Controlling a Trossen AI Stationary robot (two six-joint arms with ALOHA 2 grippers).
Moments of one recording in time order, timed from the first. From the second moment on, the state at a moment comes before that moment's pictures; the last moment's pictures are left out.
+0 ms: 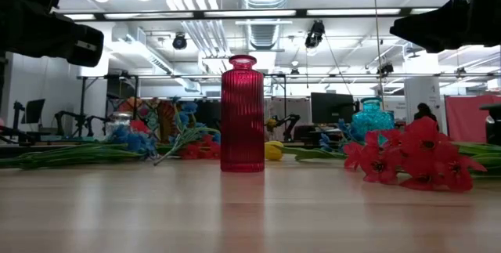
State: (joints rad) left arm -0.11 0.03 0.08 -0.16 0.22 0.07; right arm 0.21 0.03 0.02 0.18 0.50 -0.26
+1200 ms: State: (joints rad) left arm -0.11 0.03 0.08 -0.09 0.20 0.02; right arm 0.21 0.03 0.02 0.21 0.47 0.07
